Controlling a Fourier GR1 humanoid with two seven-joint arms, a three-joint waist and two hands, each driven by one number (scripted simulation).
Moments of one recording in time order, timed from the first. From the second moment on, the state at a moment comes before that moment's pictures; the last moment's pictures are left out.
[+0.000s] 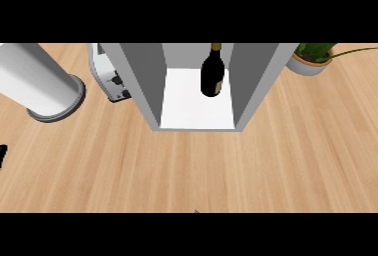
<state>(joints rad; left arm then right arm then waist) 0.45 0.80 -0.15 -2.08 0.91 0.20 -0.58 -0.07 -0.06 0.84 -2.41 0.10 -0.14 0.70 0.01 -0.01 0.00</state>
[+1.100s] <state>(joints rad) 0.35 0.73 -0.16 -2.04 0.92 0.16 -0.49 -0.83 -0.04 0.72 -1.99 -0.13 -0.49 0.72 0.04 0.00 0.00</state>
